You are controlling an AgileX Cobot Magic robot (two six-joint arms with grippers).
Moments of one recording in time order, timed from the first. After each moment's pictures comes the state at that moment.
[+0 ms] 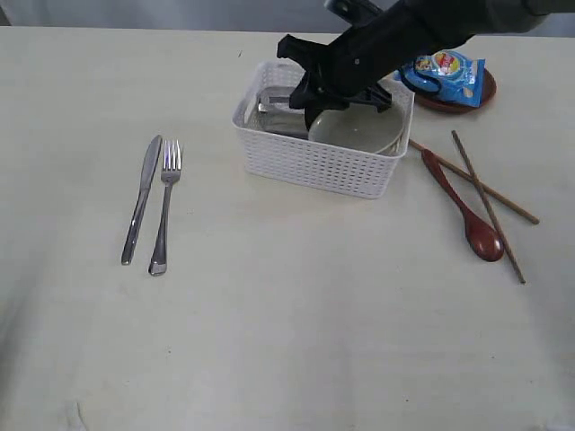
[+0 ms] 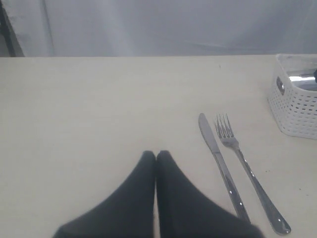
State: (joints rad) left arm -0.13 0.00 0.00 0.04 0.36 -0.08; right arm 0.35 2.15 -1.51 0.84 0.65 -0.29
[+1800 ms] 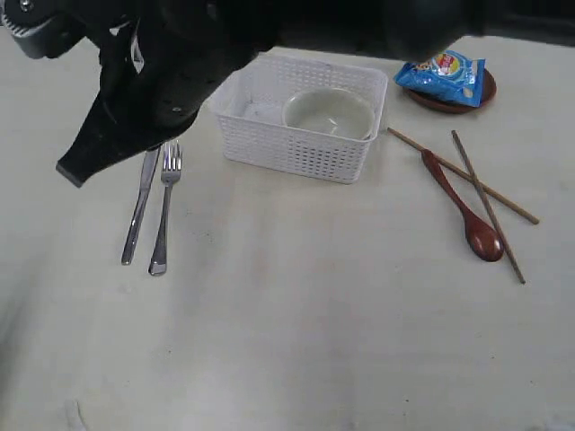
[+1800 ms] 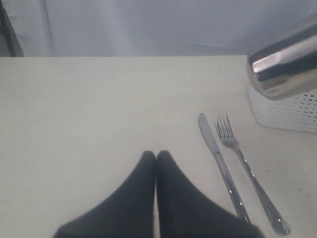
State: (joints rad) left arm -0.13 0.00 0.00 0.04 0.36 -0.08; right arm 1.01 1.85 -1.53 -0.07 0.64 -0.04
